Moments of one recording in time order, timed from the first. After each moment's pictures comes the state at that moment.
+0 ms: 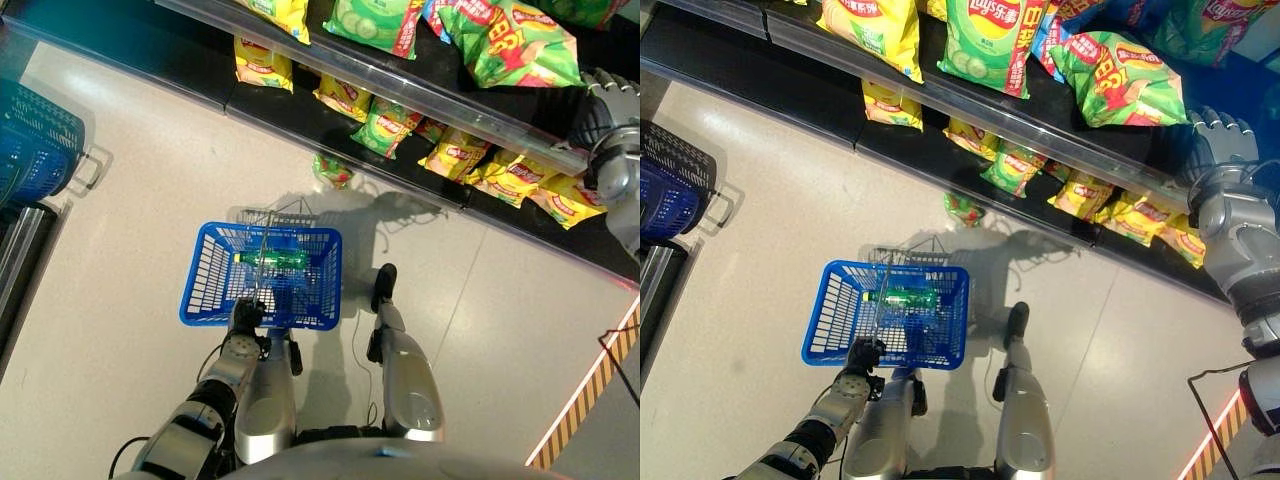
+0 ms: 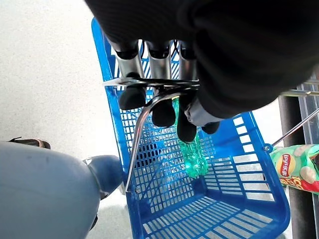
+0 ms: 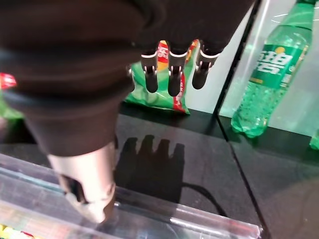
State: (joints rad) left arm -0.24 0.21 -0.30 0.90 -0.09 0.05 0.39; right arm -0.84 -1.03 0.48 0.66 -0.42 0.18 -0.25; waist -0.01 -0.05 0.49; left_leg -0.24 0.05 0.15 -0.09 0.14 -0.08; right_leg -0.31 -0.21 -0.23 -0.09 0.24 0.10
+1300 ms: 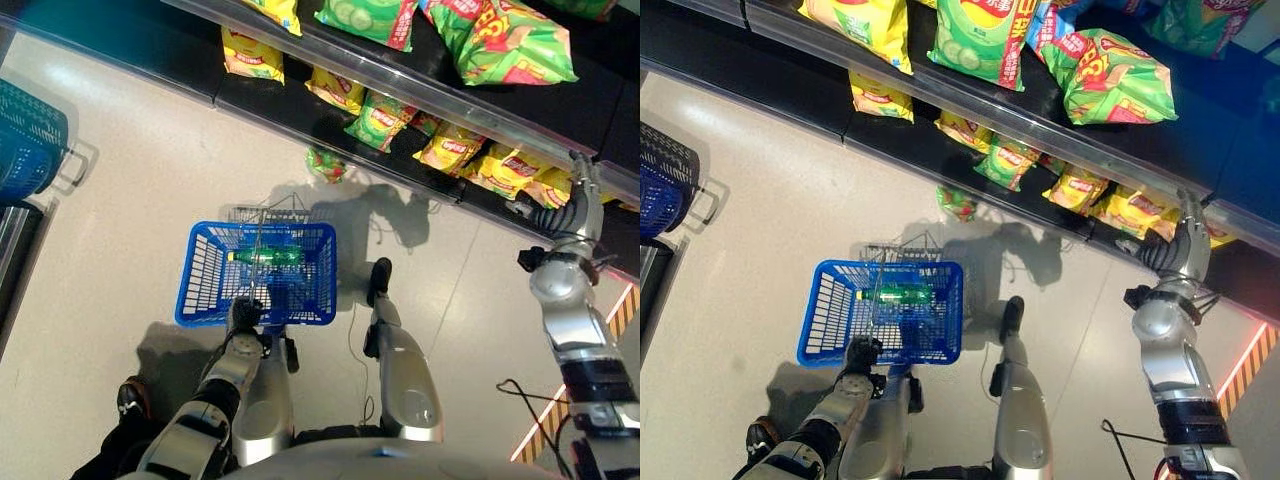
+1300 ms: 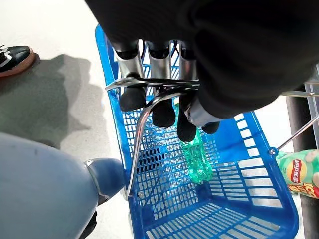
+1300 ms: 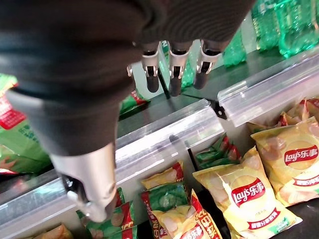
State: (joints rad) left arm -0.24 0.18 -0.25 0.89 -0.05 0.08 0.45; right arm -0.14 -0.54 -0.11 0.04 -0.32 0.18 -0.51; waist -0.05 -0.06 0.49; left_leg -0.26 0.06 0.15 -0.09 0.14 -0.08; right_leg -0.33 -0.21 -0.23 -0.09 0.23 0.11
